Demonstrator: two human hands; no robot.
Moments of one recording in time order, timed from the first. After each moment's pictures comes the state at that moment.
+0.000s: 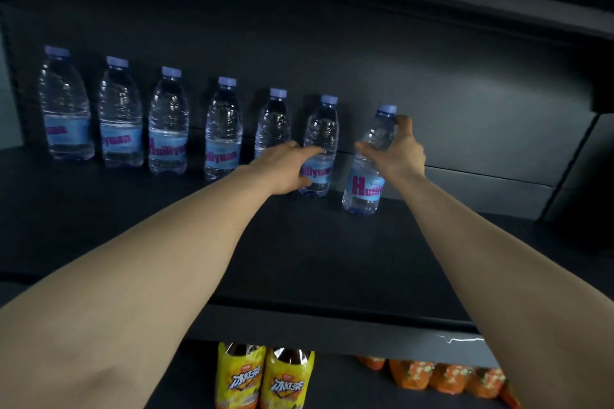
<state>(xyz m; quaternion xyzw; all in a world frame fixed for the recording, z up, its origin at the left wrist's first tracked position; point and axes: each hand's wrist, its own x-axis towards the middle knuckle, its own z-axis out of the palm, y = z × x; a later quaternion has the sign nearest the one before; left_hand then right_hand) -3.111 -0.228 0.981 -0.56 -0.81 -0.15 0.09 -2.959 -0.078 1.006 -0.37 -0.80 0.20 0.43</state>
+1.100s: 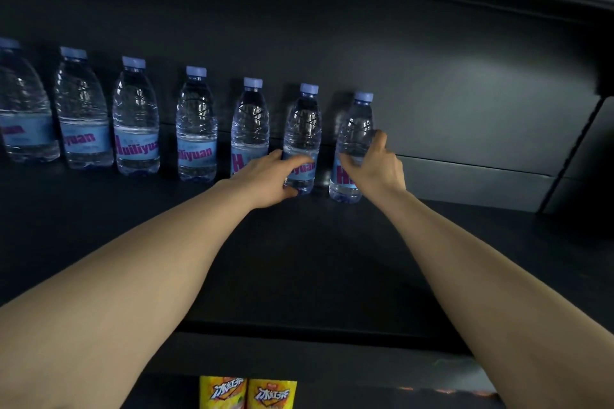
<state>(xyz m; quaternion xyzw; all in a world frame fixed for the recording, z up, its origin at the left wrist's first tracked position) -3.106 -0.205 0.959 -0.56 -0.82 -0.14 0.06 -2.972 -0.041 0.966 -0.38 -0.85 0.10 0.37</state>
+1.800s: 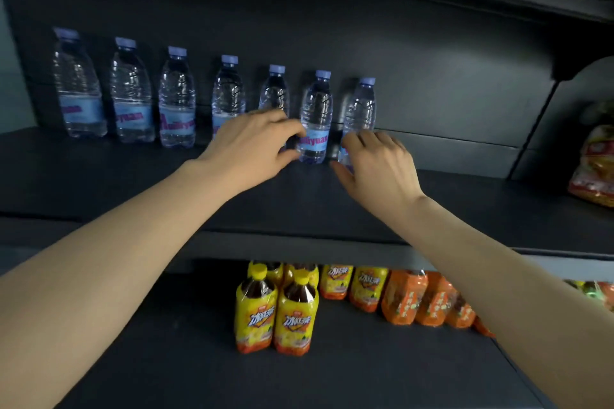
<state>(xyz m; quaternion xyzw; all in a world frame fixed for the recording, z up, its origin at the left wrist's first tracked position) -3.051 -0.357 0.983 -0.59 -0.72 -0.16 0.32 -2.892 -0.200 0.958 -0.19 -0.86 -0.27 0.38</state>
